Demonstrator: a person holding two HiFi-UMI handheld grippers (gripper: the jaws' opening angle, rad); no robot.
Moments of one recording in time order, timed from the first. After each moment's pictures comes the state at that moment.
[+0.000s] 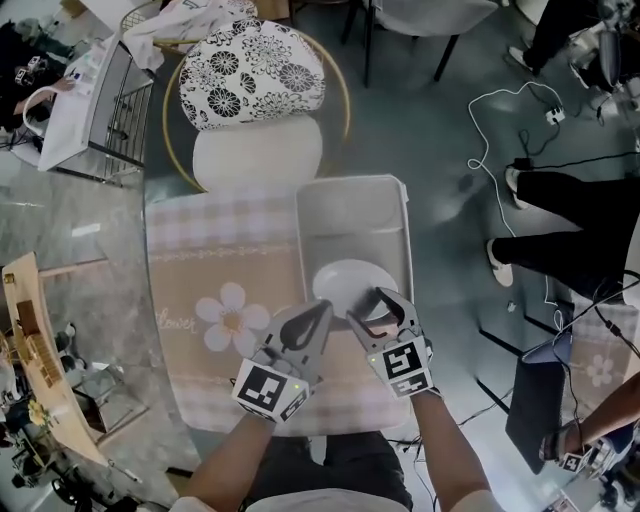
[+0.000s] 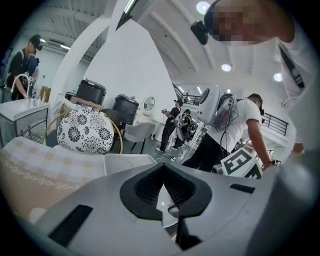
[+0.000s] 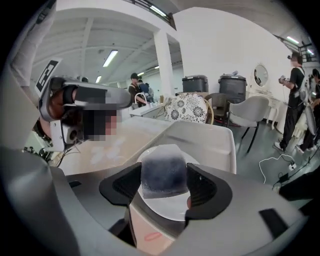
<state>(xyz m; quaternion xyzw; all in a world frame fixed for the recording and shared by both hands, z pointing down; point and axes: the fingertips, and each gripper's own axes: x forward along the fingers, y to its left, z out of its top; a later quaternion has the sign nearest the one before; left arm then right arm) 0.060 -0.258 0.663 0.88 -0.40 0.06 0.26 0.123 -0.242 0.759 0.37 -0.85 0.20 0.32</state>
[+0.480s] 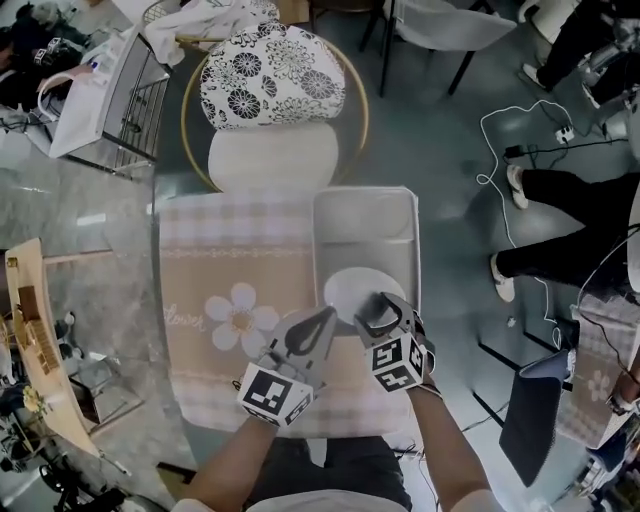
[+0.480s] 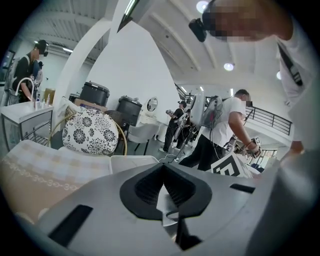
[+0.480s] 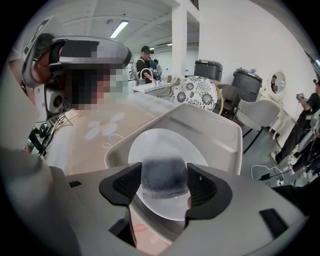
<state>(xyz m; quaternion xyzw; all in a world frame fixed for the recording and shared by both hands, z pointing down) 0.045 -0.257 0.660 0.87 -0.42 0.06 0.26 0.120 -0.240 0.795 0.33 -0.82 0.17 0.45</state>
